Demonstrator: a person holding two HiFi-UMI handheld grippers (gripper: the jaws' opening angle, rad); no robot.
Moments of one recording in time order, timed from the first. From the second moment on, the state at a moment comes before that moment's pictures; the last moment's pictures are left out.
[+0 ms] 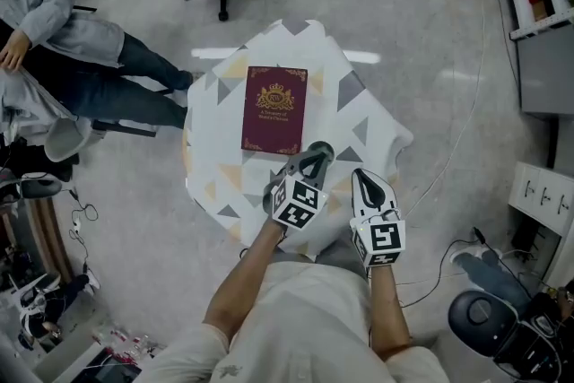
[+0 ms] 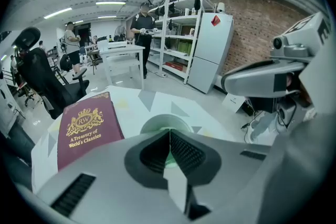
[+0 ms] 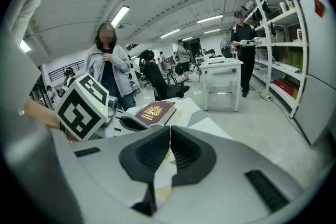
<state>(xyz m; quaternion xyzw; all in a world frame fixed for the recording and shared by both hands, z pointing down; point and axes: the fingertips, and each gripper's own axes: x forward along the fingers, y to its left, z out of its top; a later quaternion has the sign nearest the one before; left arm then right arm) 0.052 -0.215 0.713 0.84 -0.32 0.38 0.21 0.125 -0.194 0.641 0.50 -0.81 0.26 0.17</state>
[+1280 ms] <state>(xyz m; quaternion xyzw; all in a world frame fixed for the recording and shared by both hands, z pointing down) 0.026 -0.223 0.585 0.88 -0.37 0.25 0.15 0.127 -0.185 0.573 0.55 -0.80 0.19 0.14</state>
